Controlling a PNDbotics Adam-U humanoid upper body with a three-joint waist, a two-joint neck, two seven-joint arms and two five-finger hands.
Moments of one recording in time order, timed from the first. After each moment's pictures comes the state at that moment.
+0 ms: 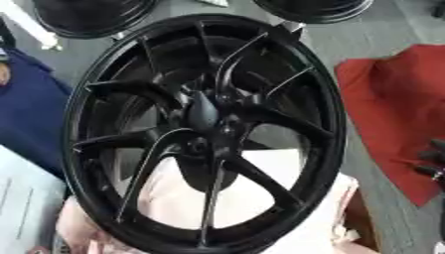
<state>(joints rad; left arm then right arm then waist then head) -0.73 1.11 -0.03 -1.55 -0.10 0.38 -0.62 0.12 0.08 -0.31 -1.98 0.21 -0.06 -0.13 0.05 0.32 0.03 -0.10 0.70</state>
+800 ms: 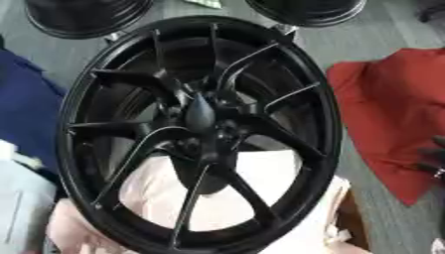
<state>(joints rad) -0.50 1.12 0.14 -1.31 0.10 0.29 -0.40 0.12 0.08 -0.33 -1.98 0.19 -0.09 -0.16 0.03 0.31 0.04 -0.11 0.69</state>
